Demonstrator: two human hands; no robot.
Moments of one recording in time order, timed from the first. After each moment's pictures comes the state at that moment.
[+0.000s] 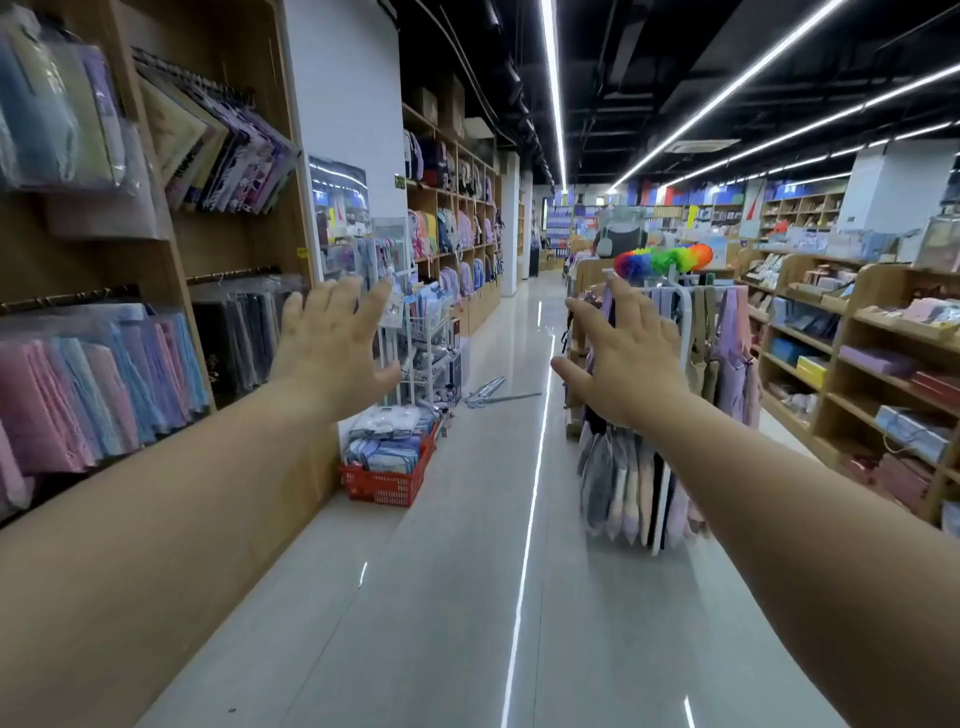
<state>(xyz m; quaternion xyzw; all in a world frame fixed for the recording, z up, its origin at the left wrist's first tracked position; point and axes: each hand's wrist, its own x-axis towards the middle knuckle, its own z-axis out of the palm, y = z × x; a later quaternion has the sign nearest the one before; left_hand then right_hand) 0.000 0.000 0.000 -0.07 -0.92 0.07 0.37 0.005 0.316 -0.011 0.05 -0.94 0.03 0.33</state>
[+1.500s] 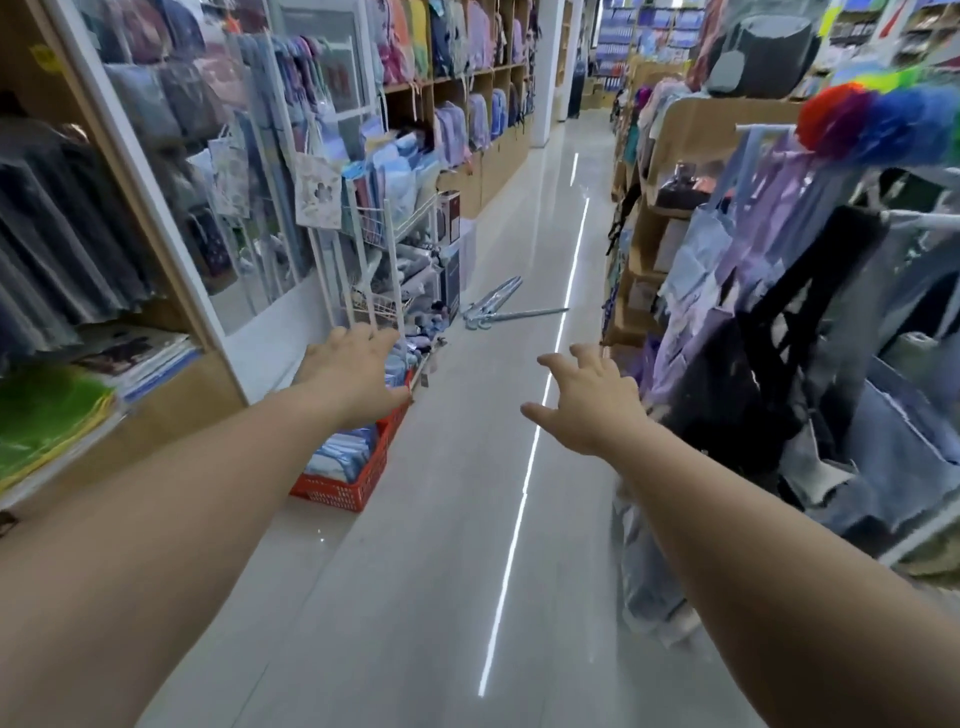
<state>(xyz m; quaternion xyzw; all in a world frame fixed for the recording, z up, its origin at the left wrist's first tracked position) -0.983 0.126 -0.187 -0.04 -1.00 0.02 0.04 -0.973 0.403 -0.208 0.06 -1.00 0.07 0.01</state>
